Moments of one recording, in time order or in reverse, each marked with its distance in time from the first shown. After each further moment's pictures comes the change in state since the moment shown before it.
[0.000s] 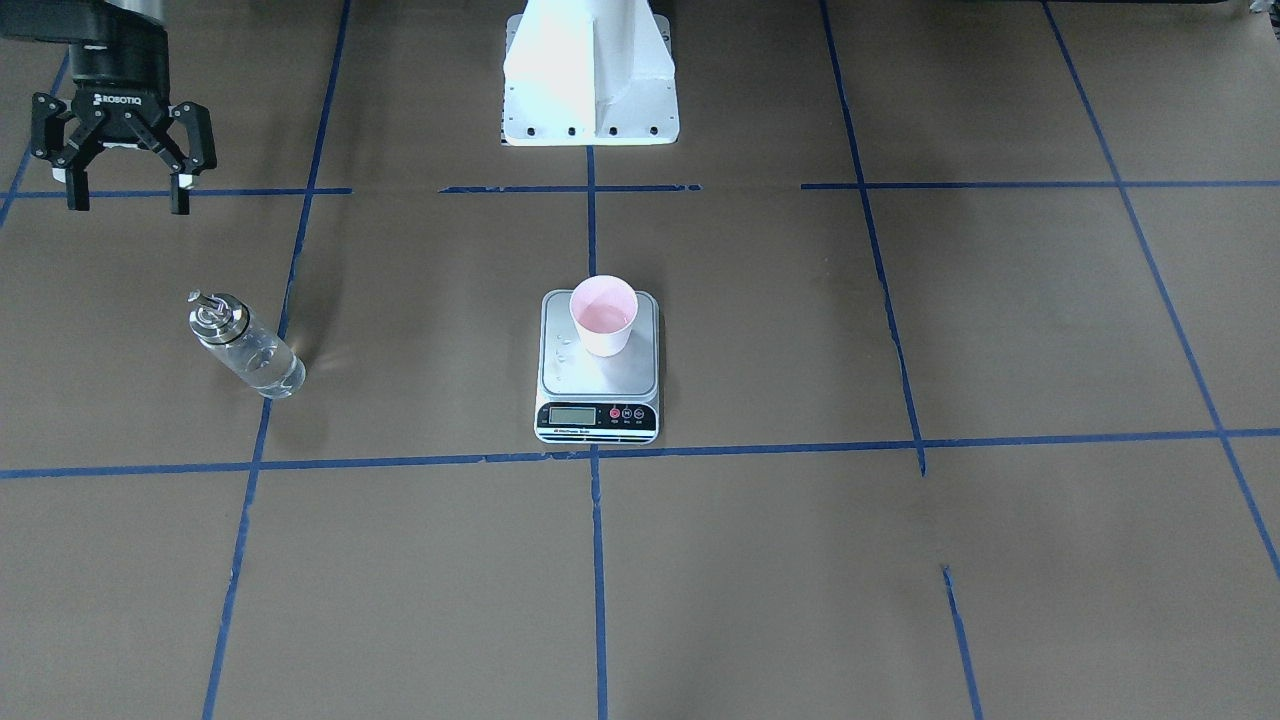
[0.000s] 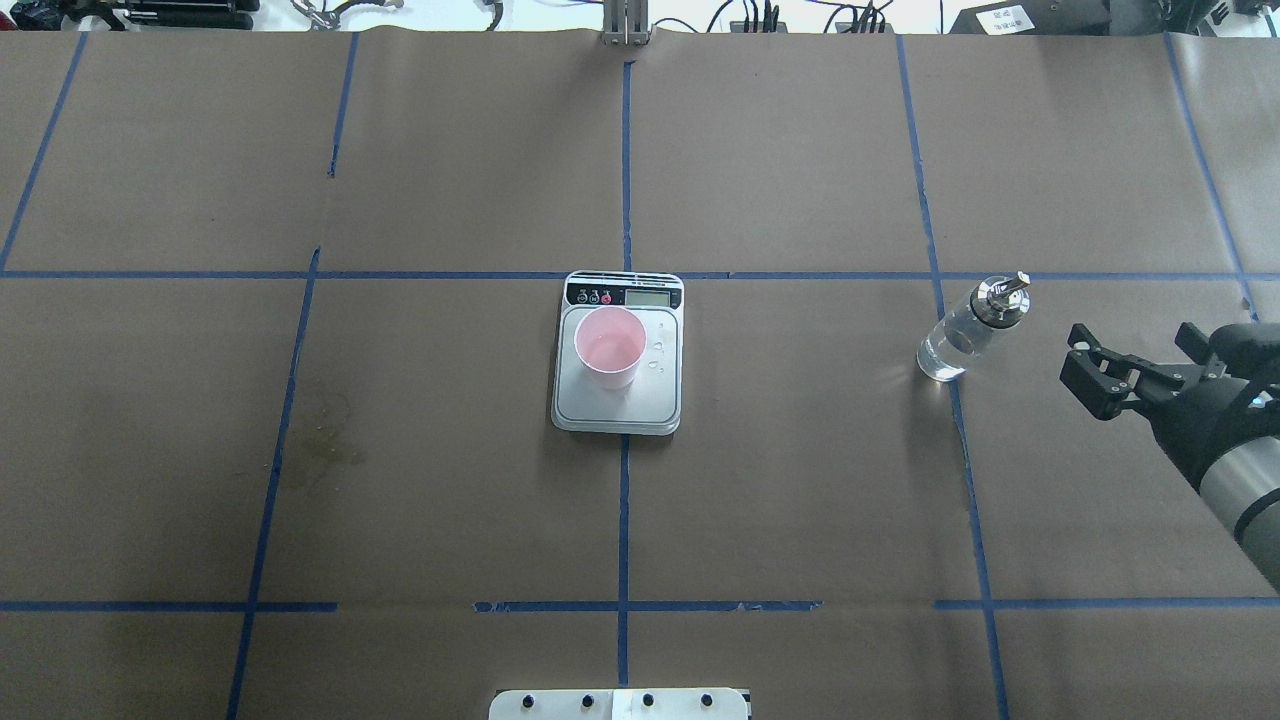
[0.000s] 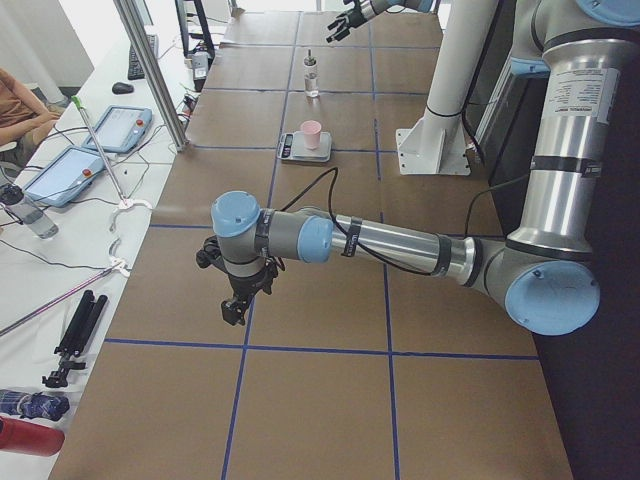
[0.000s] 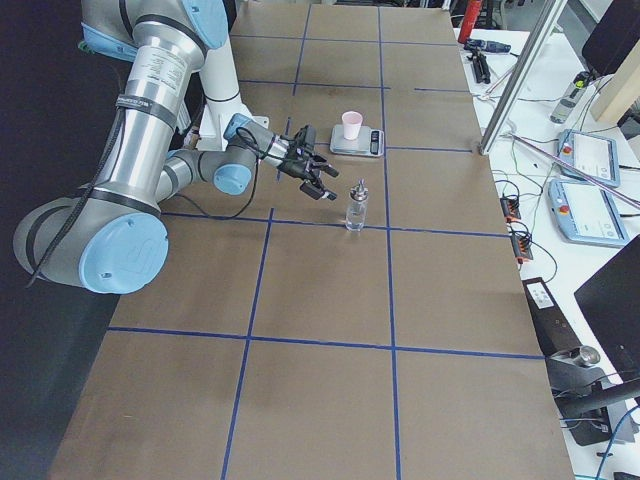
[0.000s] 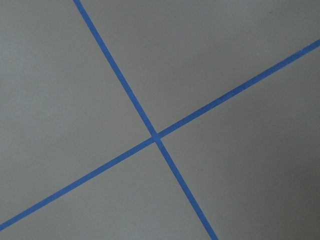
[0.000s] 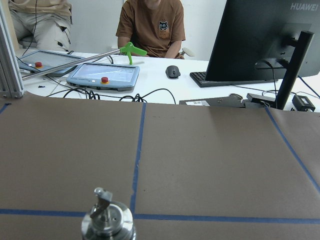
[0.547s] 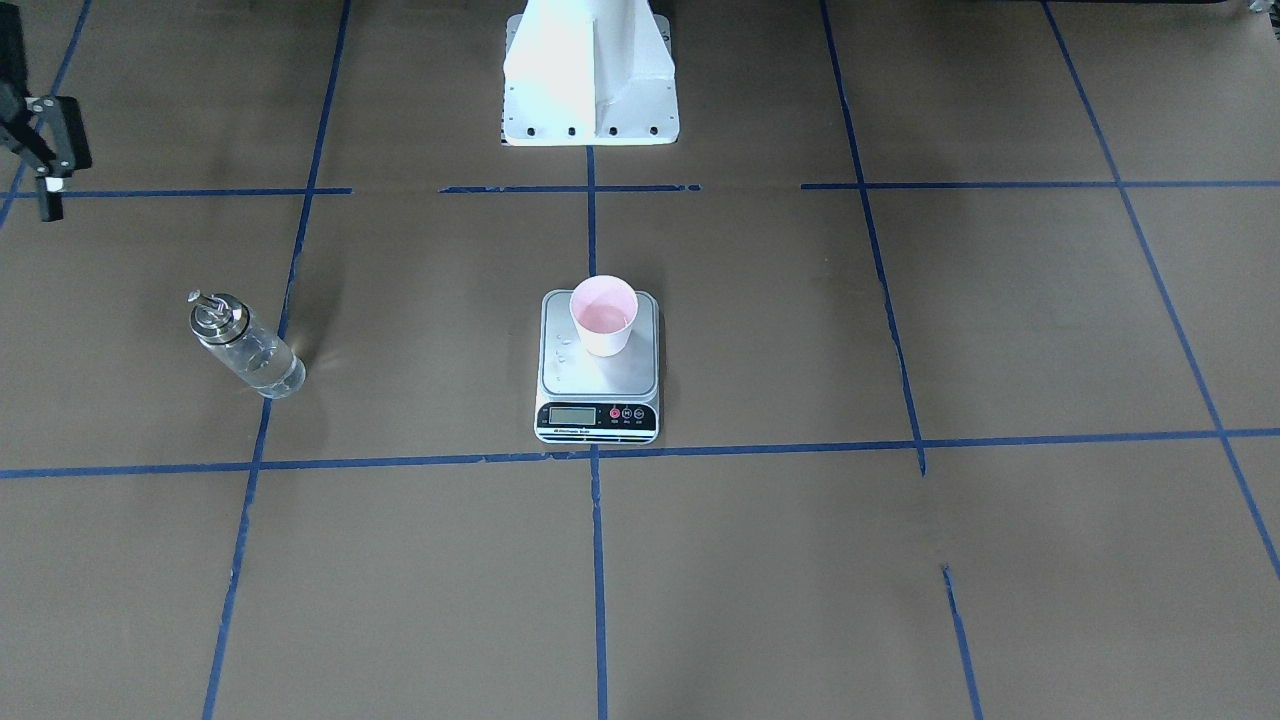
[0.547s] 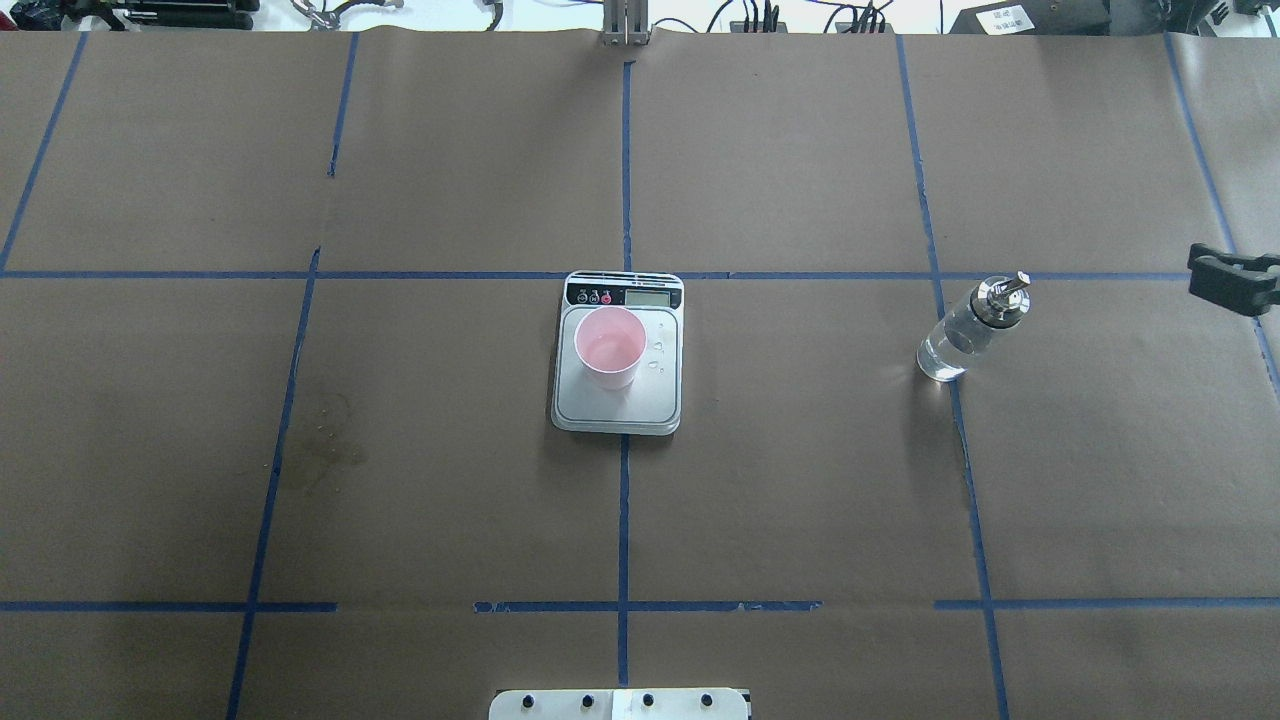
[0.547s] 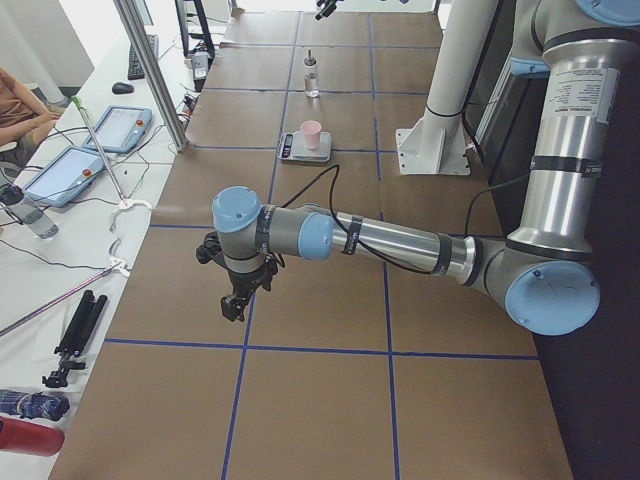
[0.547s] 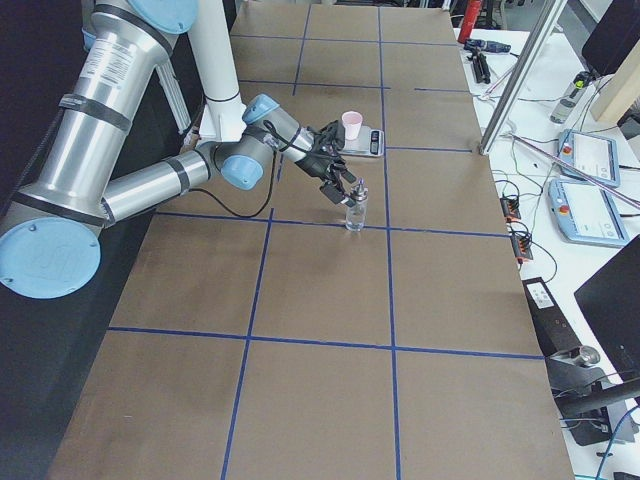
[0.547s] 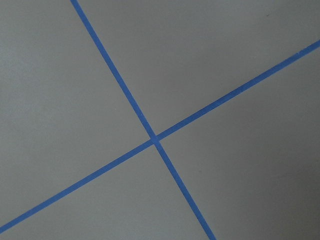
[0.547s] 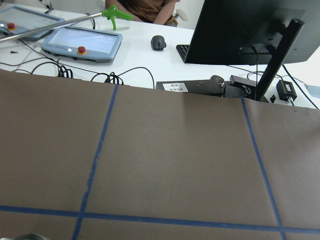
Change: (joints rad) left arm 0.000 0.000 -0.026 0.009 -0.001 -0.001; right arm 0.561 0.057 -0.002 -0.013 0.650 -0.412
